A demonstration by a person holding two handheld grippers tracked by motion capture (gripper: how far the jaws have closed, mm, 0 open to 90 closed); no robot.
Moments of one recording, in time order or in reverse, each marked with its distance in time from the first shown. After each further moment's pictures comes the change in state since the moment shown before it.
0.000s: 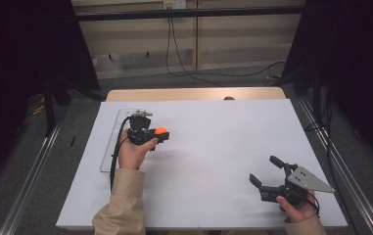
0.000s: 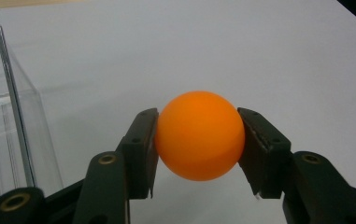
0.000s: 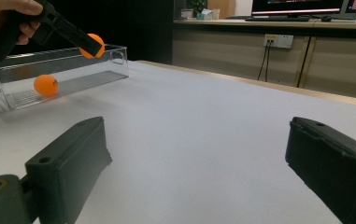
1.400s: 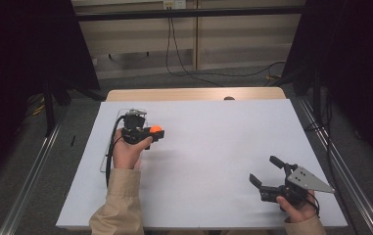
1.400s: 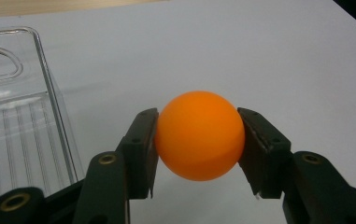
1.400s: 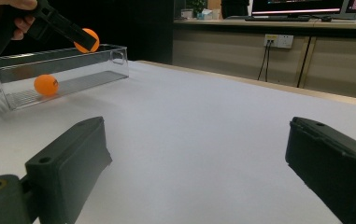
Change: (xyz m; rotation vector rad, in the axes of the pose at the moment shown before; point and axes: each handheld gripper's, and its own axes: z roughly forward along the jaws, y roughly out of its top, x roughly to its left) left arm 0.009 0.001 -0.012 -0.016 0.014 -0.009; right arm 0.000 0.000 0.000 0.000 0.000 0.000
